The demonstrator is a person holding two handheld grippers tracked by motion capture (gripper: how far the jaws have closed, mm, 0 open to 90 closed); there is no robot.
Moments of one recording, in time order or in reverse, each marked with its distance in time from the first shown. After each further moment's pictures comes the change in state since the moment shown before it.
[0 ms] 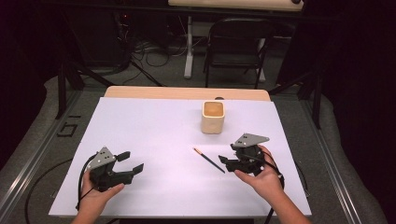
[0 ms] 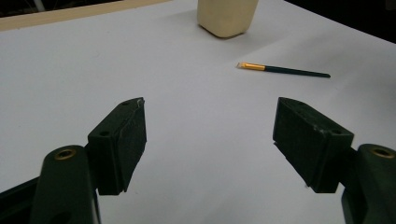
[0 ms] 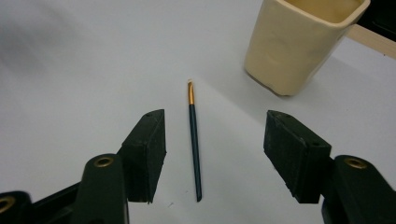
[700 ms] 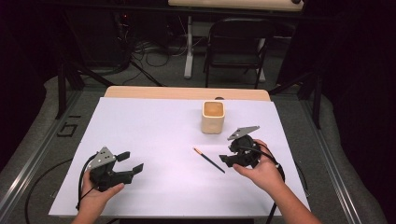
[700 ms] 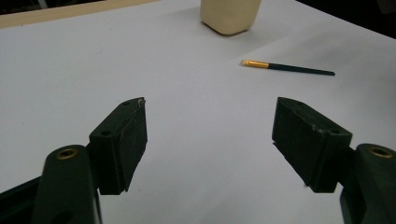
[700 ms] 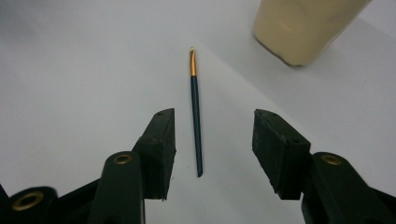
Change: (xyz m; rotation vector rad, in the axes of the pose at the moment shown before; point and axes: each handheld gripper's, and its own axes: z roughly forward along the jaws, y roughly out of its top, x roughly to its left) left arm 0.001 -0.001 0.001 0.008 0.012 -0.006; right arm -0.007 0.017 0.012 0.189 0.035 0.005
